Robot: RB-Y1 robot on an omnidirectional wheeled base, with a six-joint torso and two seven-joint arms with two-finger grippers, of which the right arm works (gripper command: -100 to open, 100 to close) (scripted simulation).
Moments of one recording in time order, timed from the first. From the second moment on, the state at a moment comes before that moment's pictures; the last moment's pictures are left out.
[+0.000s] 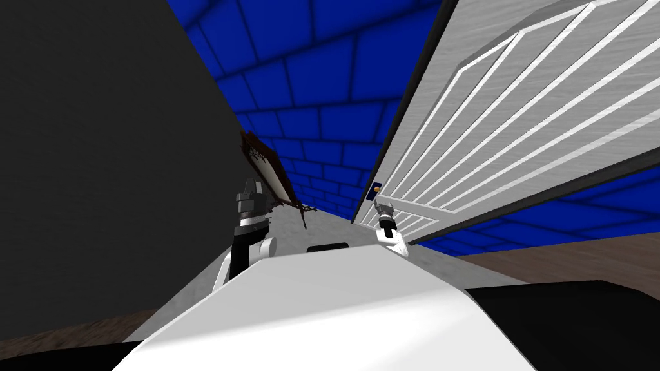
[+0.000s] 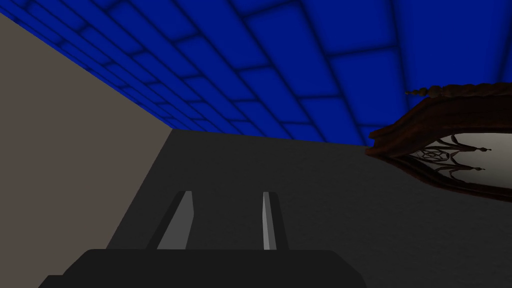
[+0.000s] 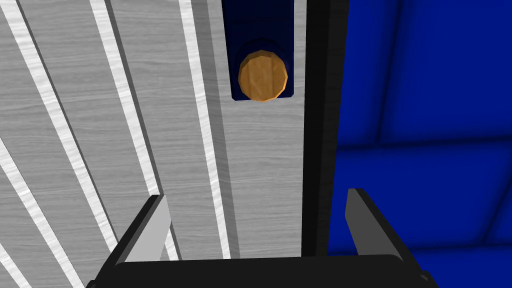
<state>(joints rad) 0.13 0.03 -0.58 -1.45 0.56 -0.33 0.95</state>
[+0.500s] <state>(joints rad) 0.12 -0.01 -0.59 -1.43 0.57 -0.32 0.97</state>
